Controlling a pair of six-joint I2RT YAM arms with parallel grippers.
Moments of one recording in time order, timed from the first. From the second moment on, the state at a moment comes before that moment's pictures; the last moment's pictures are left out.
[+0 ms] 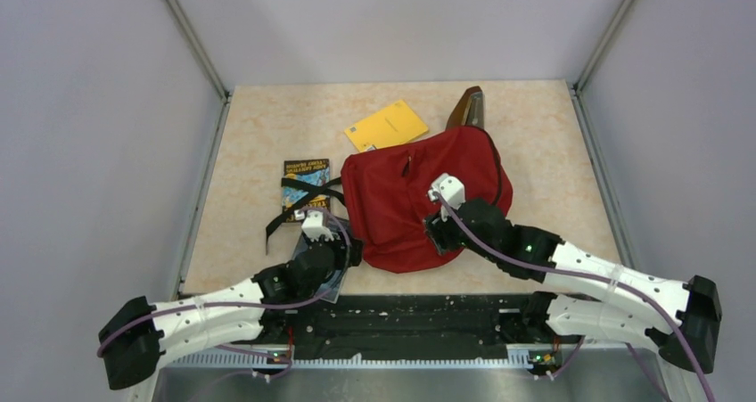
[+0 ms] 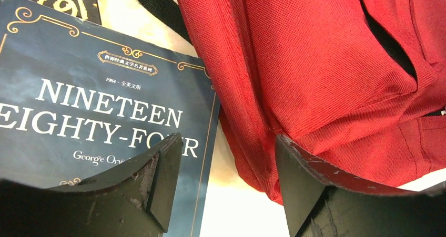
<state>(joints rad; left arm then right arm) -1.02 0.74 0.19 0.06 -0.57 -0.79 1.03 0.90 0.72 -0.35 0.27 0.11</state>
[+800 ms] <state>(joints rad) -1.00 0.87 0.17 0.23 -0.51 -0.82 1.03 1.09 0.74 -0.39 0.37 0.11</state>
